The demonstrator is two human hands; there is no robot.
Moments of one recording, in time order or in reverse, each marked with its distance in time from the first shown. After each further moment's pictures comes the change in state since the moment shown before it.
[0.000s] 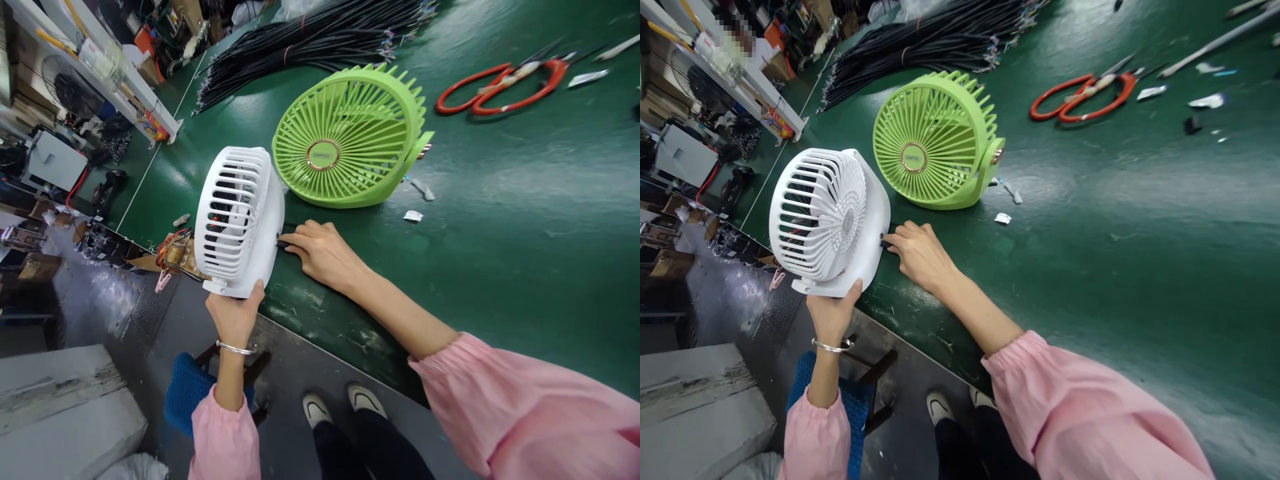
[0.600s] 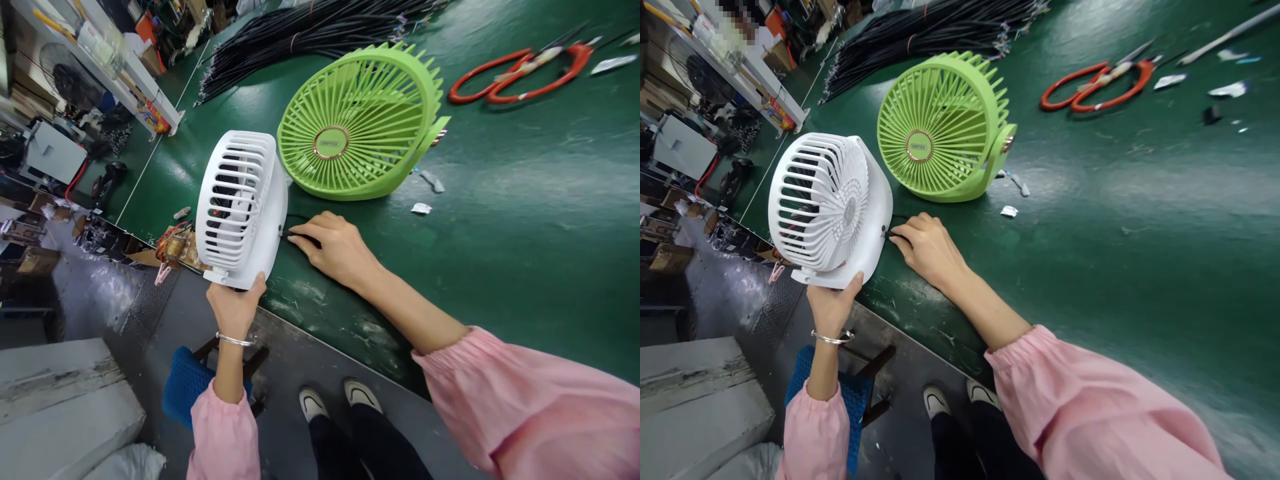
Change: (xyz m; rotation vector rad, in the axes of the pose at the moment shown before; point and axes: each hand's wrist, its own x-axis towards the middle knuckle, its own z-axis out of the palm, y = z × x) left_hand 0.000 -0.001 0.000 -0.060 -0.029 -0.028; right_hand -0.008 0.001 0.005 0.015 0.172 0.041
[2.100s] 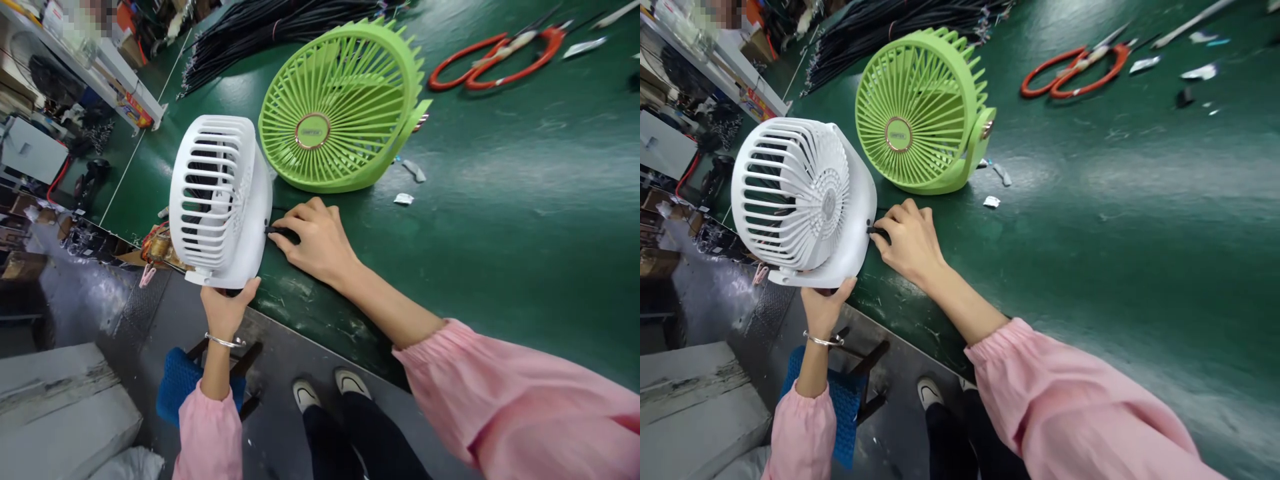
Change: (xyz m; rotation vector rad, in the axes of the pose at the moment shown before) left_hand -0.005 -0.014 0.018 -0.457 -0.095 -0.044; right_hand 0.009 -0.019 -0.011 -0.043 -0.069 0.209
